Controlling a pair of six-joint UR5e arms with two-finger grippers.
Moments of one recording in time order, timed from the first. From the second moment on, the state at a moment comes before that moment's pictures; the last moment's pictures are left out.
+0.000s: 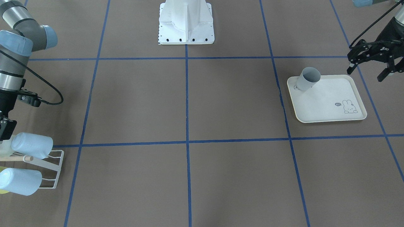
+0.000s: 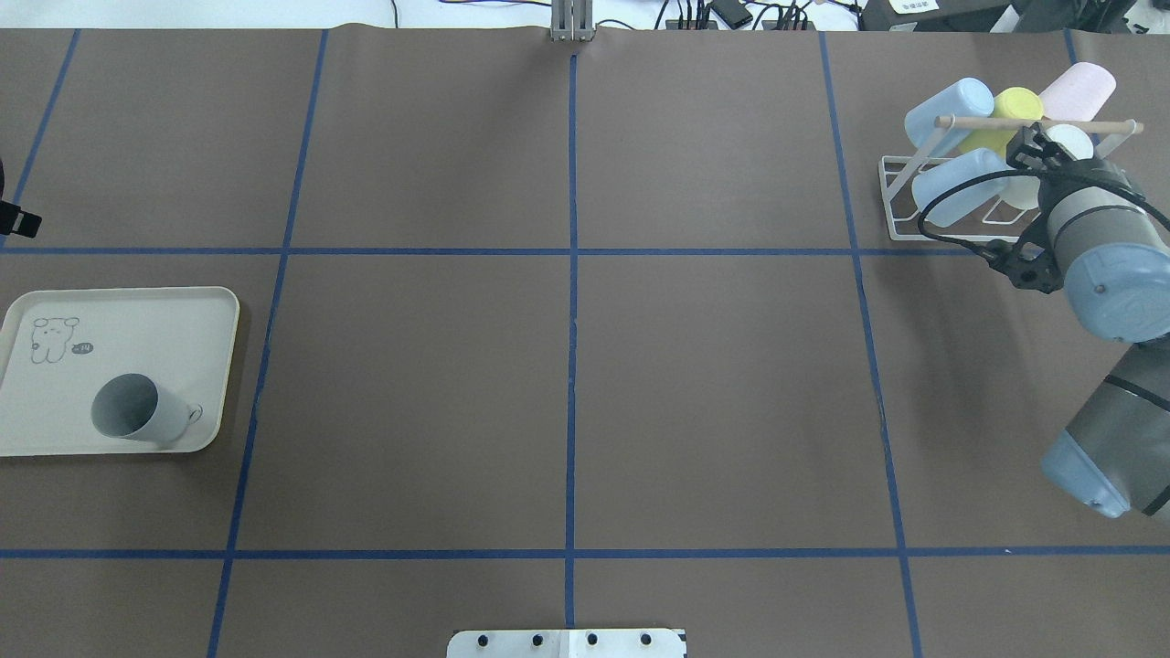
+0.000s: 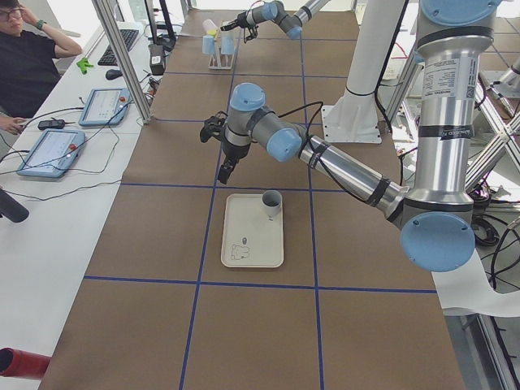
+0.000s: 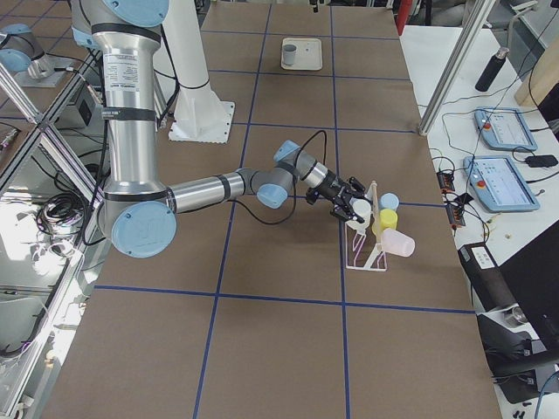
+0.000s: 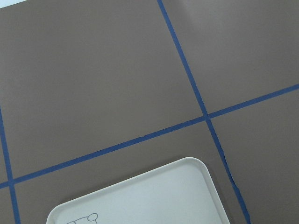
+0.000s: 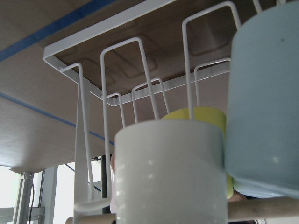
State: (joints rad) left arm -1.20 -1.57 -2.08 -1.73 -2.20 -0.38; right arm 0.80 -1.55 1.69 -0.87 1.00 -1.71
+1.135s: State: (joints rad) left arm -1.20 -1.57 -2.08 -1.73 -2.20 -0.38; right arm 0.78 -1.55 1.68 -0.87 0.96 -1.71
